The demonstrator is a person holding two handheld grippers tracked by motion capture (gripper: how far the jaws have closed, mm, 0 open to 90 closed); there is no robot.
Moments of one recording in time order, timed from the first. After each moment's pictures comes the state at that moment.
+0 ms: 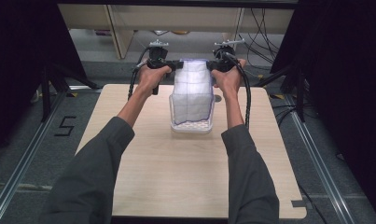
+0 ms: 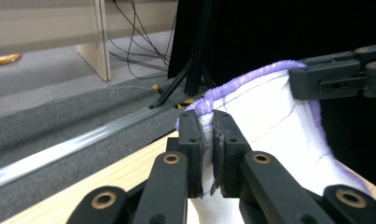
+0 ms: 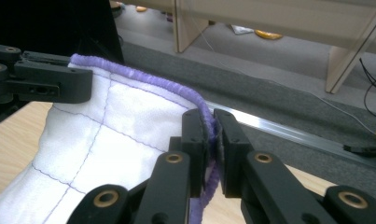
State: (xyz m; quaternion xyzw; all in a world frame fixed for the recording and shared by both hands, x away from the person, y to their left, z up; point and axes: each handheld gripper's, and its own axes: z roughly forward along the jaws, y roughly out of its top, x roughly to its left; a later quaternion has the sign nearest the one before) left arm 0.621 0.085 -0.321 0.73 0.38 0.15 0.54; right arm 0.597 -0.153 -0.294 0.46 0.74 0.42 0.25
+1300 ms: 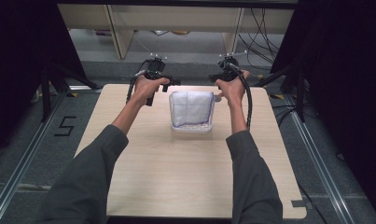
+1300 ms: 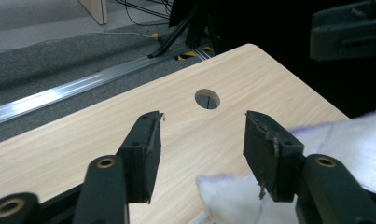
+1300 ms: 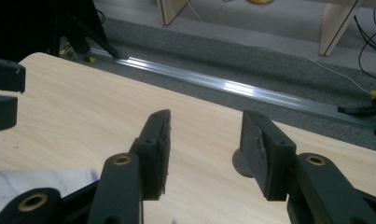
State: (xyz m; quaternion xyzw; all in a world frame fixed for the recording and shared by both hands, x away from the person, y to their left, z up) left arm 0.616 0.099 -0.355 0.77 0.42 0.10 0.47; right arm 0.602 -0.172 -0.333 0.52 0.73 0.38 0.22
